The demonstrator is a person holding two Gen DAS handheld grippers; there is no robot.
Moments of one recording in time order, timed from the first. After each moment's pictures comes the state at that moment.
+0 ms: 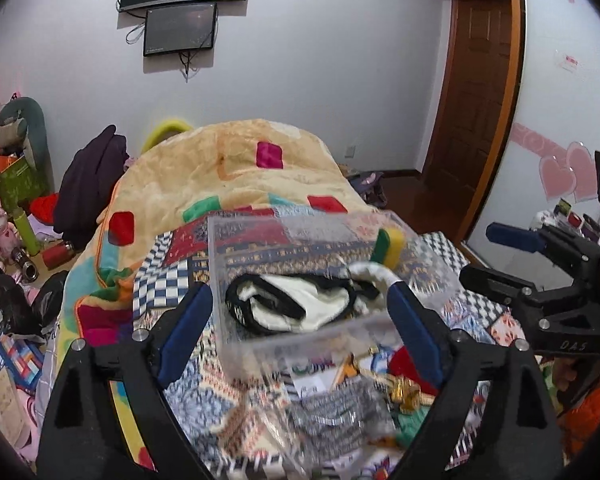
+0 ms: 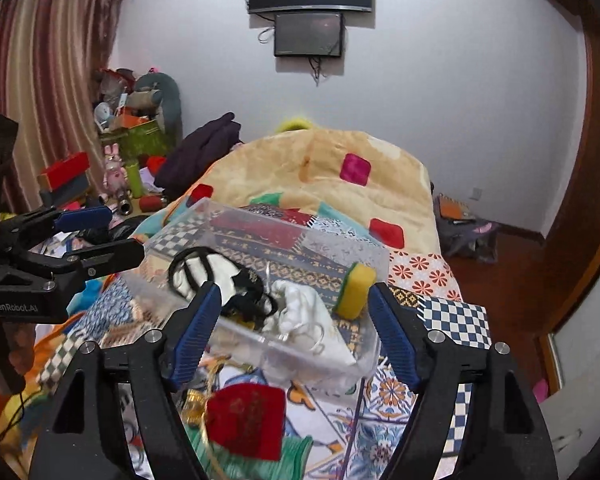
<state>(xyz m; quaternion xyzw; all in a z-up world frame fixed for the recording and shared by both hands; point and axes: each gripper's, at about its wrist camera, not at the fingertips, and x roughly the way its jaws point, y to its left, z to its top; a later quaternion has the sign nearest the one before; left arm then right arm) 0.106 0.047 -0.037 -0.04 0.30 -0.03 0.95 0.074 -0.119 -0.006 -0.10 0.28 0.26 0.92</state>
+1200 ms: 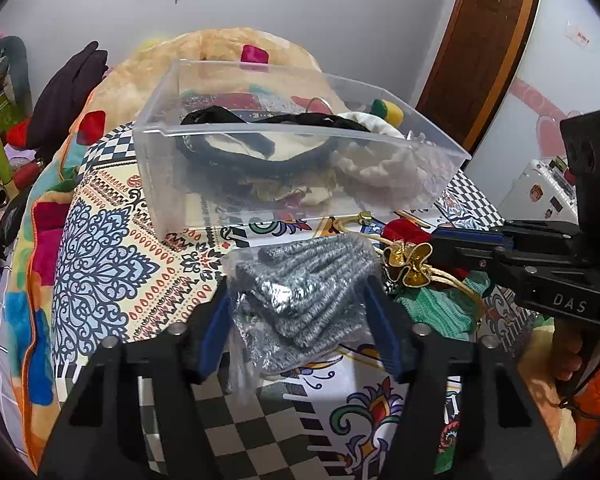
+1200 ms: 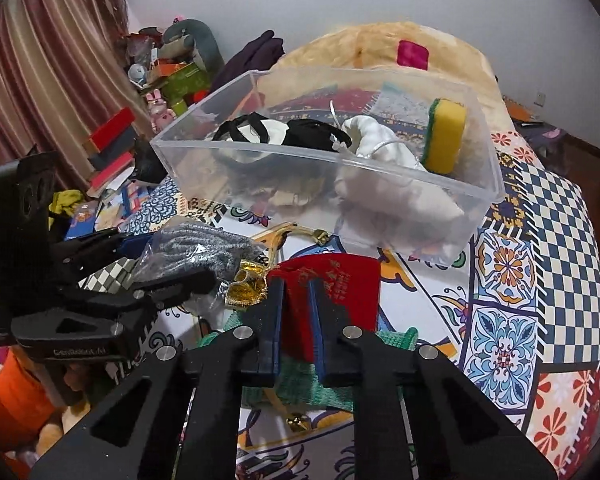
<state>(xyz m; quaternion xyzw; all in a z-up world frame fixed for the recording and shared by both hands) 0.090 0.028 -0.138 -0.08 0.41 -0.06 0.91 0.069 -0.113 -0.092 -0.04 0.43 0.35 0.83</state>
